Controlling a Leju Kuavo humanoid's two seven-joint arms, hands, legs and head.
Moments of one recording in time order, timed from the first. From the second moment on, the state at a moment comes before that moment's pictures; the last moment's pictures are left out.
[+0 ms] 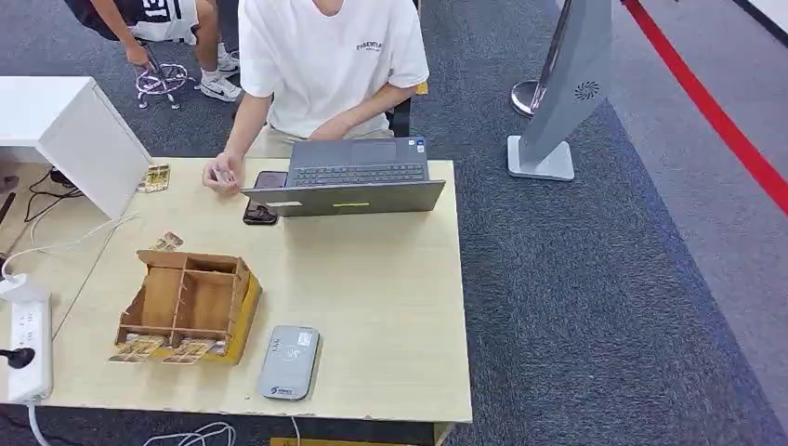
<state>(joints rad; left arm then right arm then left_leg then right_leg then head) 0.30 -0.09 -0.02 -0.78 0.48 0.54 -0.05 0.12 0.08 -0.28 -0.47 1.18 0.05 -0.29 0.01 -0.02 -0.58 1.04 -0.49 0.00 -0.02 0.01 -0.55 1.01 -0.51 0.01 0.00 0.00</state>
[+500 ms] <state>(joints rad) 0.25 -0.06 -0.02 -0.65 0.28 0.32 -0.03 0.13 0.06 -0.18 -0.45 0.65 0.03 -0.17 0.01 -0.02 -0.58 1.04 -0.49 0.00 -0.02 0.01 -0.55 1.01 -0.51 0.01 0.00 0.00</state>
